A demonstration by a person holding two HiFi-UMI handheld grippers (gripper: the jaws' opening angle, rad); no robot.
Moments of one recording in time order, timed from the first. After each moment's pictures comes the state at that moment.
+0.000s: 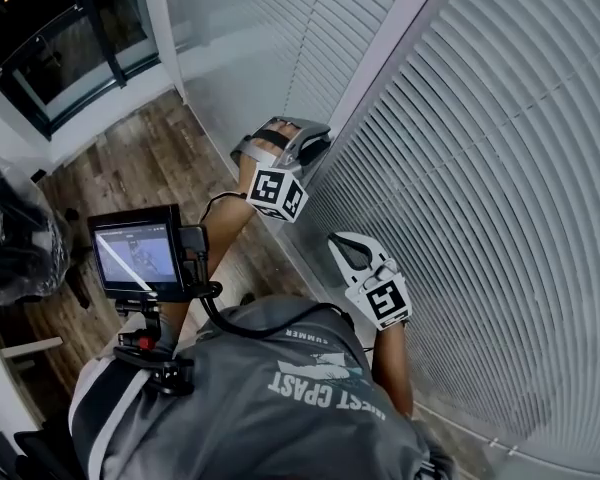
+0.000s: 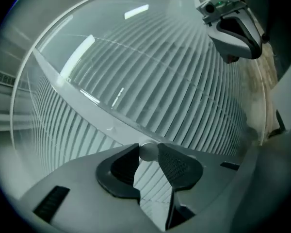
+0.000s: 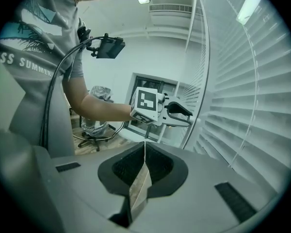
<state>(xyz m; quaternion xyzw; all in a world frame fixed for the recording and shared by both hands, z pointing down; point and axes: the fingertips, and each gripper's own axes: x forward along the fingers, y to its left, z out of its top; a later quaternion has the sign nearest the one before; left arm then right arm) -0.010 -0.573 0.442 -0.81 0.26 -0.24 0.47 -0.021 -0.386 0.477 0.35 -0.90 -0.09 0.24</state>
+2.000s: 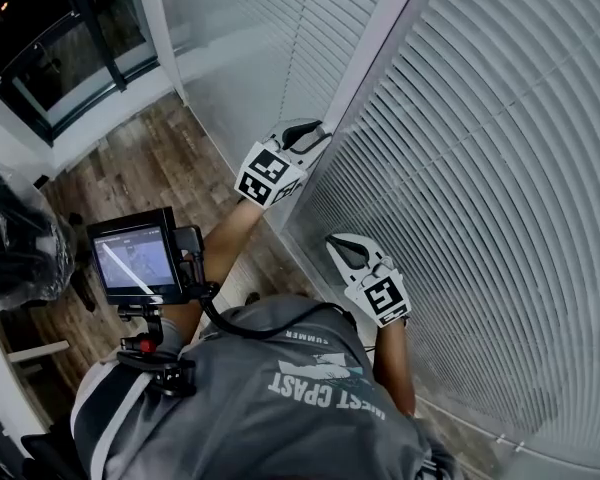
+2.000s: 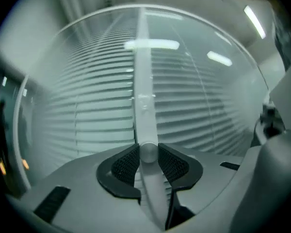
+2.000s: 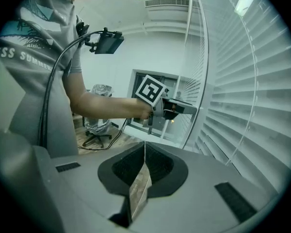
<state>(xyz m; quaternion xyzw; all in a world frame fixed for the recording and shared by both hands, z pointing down) -0.013 -0.582 0.429 -0.96 0.28 -0.03 0.06 -0.015 -0.379 0.496 0.34 -0.91 -0.05 0.24</state>
